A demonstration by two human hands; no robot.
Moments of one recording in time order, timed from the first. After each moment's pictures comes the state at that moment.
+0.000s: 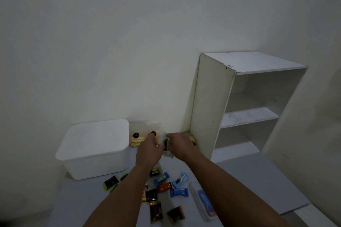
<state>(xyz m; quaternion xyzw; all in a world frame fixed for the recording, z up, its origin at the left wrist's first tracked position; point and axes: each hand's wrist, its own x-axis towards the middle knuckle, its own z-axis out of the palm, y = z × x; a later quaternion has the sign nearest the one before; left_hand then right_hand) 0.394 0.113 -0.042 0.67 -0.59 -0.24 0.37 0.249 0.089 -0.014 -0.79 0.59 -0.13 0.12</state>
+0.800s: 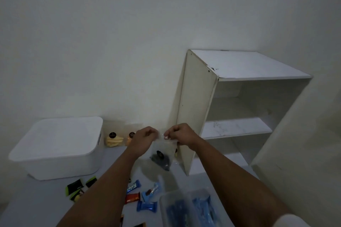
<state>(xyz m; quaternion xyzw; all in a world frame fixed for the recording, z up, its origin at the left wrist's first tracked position) 0.298 0.019 -0.026 0.59 -0.57 -0.39 0.41 0.106 -0.018 0.008 -0.64 0.55 -0.24 0.47</state>
